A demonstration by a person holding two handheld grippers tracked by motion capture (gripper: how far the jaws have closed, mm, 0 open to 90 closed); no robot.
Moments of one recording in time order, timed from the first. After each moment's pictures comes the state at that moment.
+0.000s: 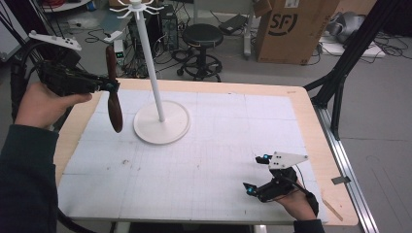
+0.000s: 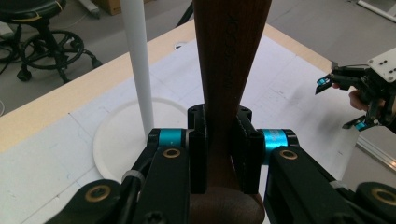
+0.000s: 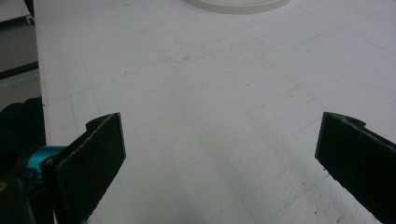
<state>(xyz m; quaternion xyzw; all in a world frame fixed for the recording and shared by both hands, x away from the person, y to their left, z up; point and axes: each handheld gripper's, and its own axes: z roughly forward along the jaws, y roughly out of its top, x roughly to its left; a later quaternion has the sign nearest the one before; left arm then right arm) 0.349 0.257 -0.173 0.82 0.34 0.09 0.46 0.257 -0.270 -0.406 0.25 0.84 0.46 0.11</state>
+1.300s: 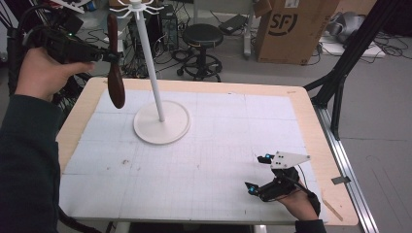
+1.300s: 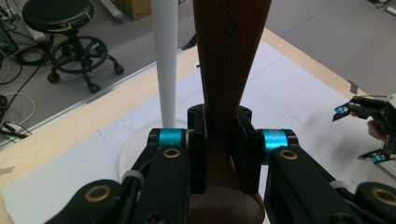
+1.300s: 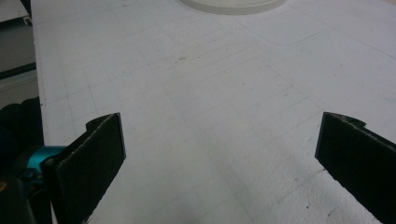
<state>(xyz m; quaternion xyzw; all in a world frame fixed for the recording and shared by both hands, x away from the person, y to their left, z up) 0.380 0.242 -0.125 0.81 0.37 0.12 0.44 0.257 -0.274 -0.405 0.25 0.84 0.46 0.11</state>
